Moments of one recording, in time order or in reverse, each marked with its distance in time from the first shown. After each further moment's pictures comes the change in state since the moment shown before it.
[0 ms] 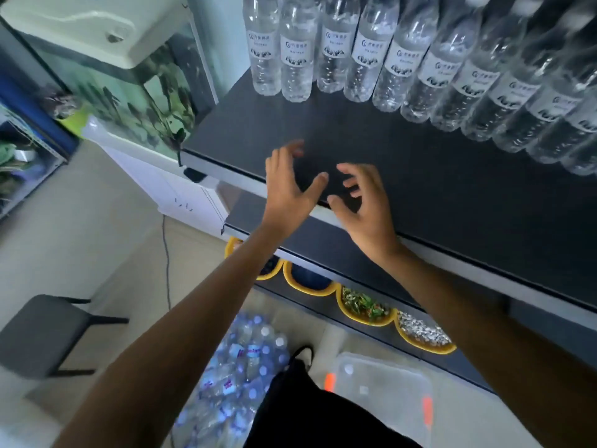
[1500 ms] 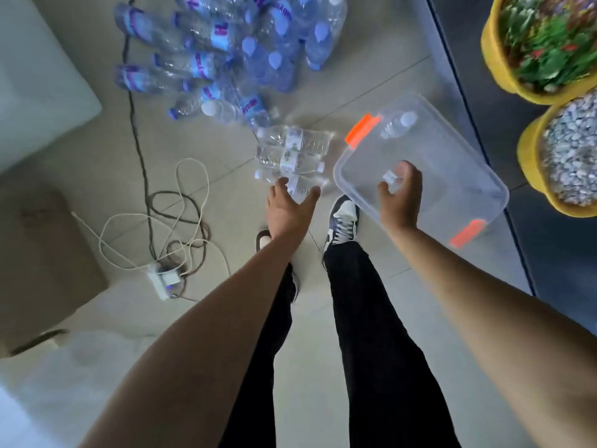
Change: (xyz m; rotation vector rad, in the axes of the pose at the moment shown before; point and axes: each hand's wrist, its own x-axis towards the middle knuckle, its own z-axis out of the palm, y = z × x) left_hand -0.789 -0.236 0.297 0.030 0.175 -1.449; right_hand -0.665 0.399 0.127 -0.189 -0.695 0.605
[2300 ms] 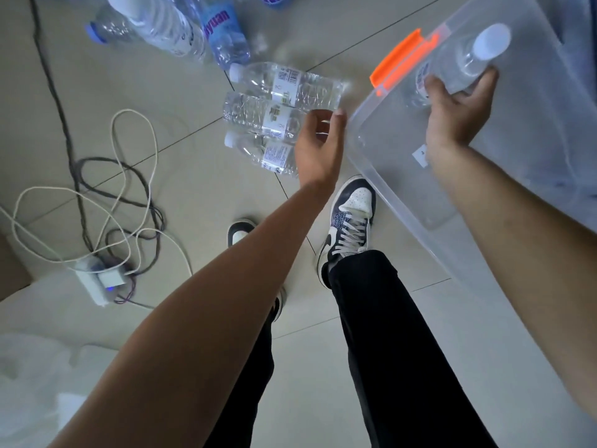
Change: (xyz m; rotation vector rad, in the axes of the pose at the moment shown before) left_hand 0.131 -0.033 0.150 -0.511 0.138 0.092; right_hand 0.177 0.083 0.094 0.458 0.316 -0.010
